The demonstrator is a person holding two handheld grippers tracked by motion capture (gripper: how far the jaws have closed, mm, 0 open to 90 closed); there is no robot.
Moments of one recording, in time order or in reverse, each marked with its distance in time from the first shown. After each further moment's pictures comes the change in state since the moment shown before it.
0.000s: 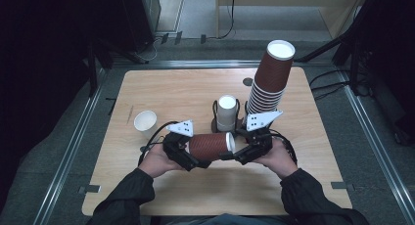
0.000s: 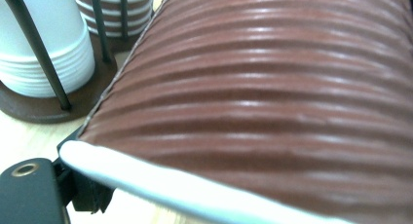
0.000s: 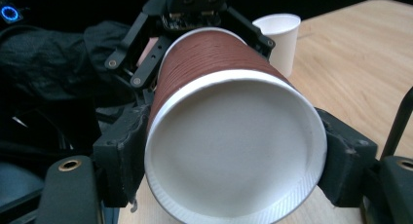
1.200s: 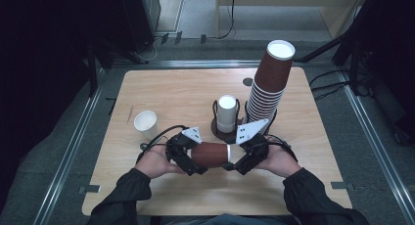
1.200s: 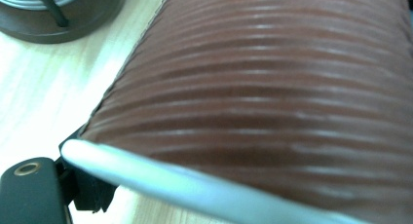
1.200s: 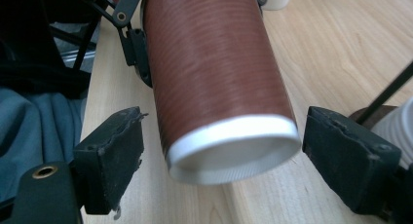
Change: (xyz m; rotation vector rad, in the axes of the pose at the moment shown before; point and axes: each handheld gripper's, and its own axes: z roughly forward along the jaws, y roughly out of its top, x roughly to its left) left arm -0.003 0.000 0.017 0.313 0.096 -0.007; right arm 0.007 -0.010 0.014 0.296 -0.103 -0.145
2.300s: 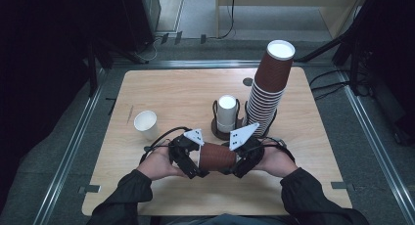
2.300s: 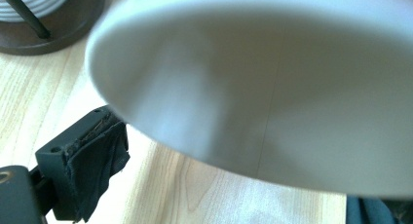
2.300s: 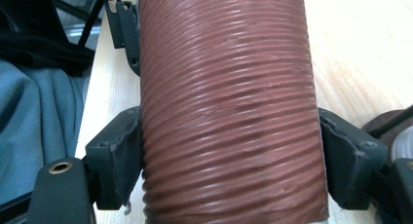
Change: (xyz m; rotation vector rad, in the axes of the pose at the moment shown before) left arm -0.005 0.002 -0.001 -0.023 -0.012 0.028; right arm 0.005 0.003 0.014 0.074 0.025 -0.067
